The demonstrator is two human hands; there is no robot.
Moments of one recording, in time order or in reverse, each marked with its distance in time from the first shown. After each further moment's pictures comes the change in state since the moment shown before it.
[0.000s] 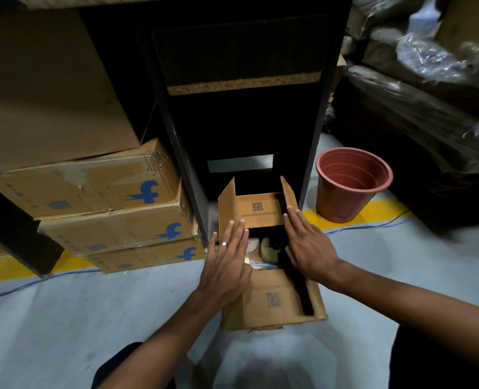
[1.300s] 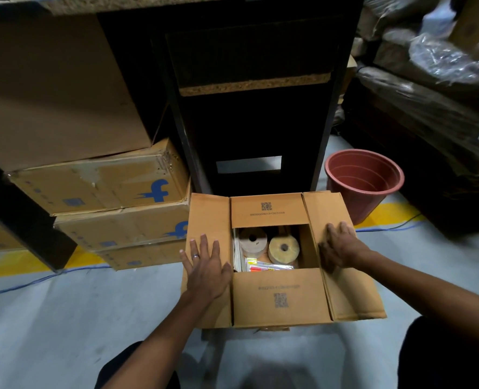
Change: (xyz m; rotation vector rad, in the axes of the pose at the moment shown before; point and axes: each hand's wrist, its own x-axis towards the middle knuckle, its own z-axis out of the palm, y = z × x) left_hand -0.014 -0.043 0.024 -0.115 -0.232 -0.428; right_hand 0.012 0.078 0.020 0.238 -0.376 0.322
